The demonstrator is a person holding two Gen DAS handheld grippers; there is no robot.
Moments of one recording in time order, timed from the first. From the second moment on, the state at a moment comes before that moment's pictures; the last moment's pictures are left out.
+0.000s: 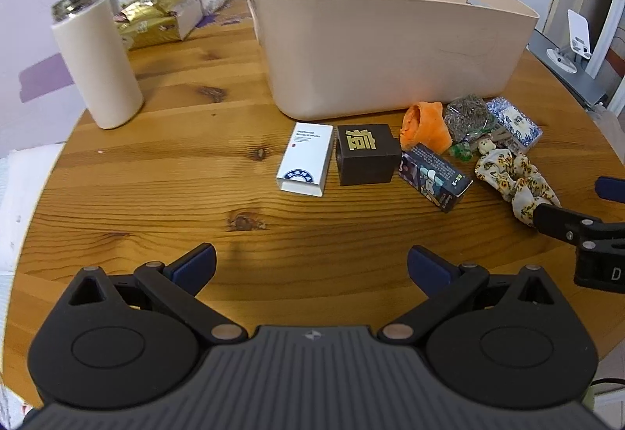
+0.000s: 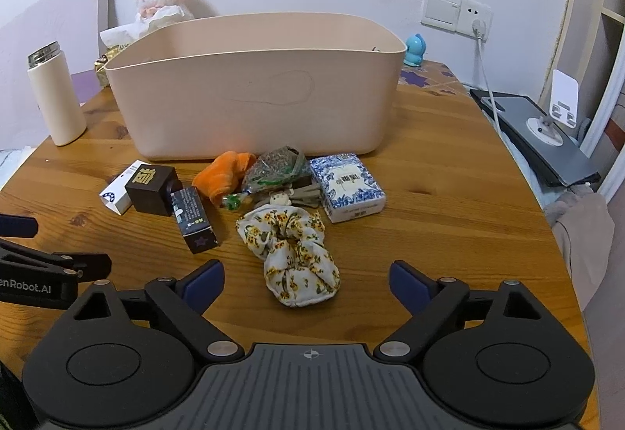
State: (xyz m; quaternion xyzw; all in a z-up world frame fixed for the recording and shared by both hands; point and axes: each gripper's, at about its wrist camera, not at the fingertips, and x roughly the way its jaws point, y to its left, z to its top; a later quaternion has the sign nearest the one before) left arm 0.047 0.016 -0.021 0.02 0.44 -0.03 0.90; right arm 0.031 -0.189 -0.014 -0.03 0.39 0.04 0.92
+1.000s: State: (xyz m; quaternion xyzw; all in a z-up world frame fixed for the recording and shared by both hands) left arm 0.106 0.028 -0.037 0.04 0.40 -0.08 0.91; right arm 0.070 -0.180 -0.048 -0.04 0.39 0.09 0.91
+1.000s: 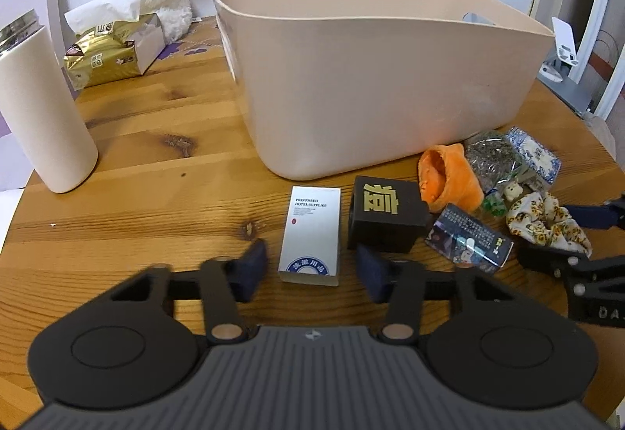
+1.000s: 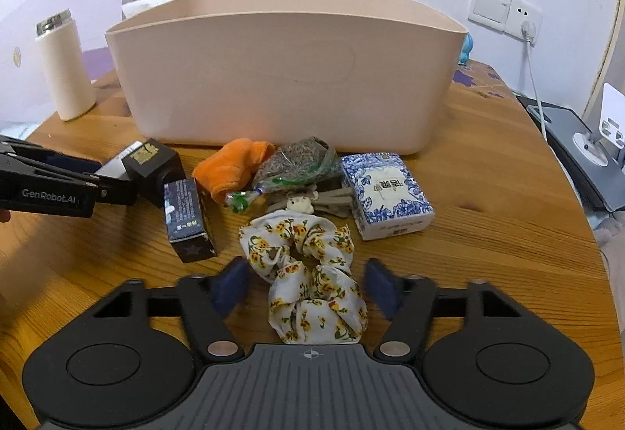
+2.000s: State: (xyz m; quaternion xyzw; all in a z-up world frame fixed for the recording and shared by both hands) left arm 0.140 0.009 0.086 0.01 0.28 -0.08 0.96; right arm 0.125 -0.191 0.057 -0.02 0.24 0.09 0.97
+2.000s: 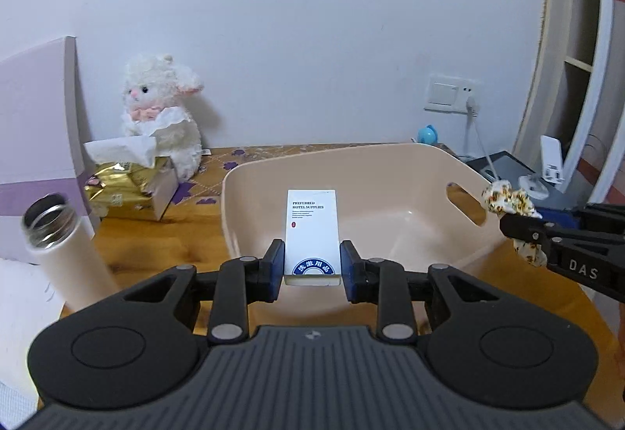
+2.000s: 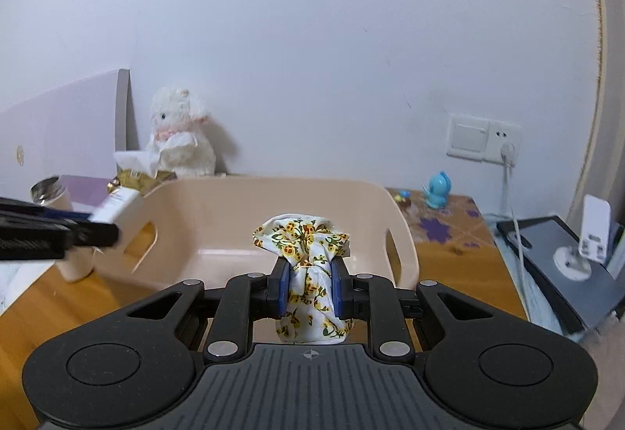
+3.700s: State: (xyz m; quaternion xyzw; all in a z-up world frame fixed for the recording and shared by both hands) left arm 0.124 0.011 -0.034 -0.02 0.44 -0.10 0.89; right arm 0.123 -0.222 -0.054 -0.08 0.40 0.08 0.91
